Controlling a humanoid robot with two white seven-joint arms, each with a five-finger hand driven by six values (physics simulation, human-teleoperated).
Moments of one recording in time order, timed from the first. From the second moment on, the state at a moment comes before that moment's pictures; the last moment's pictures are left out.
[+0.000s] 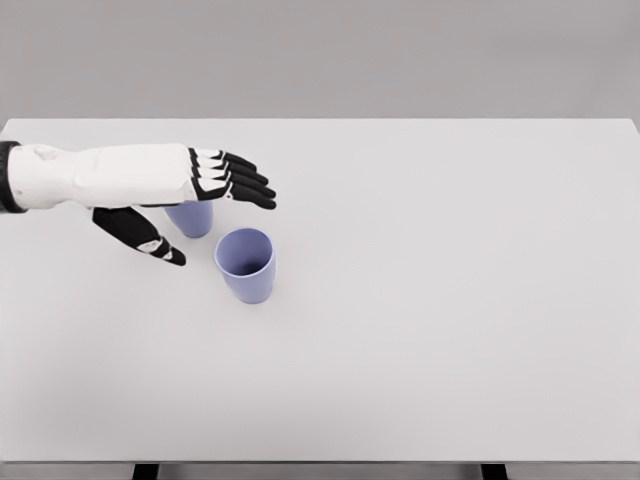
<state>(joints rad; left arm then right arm) -0.85 1.01 -0.82 -1.76 0.26 -0.61 -0.61 -0.04 0.00 0.06 0.14 0.14 -0.14 0.61</state>
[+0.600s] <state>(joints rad) -0.97 0.95 -1.05 -1.60 0.19 -0.61 -0.60 -0.02 0.00 0.04 0.15 0.13 -0.12 0.61</state>
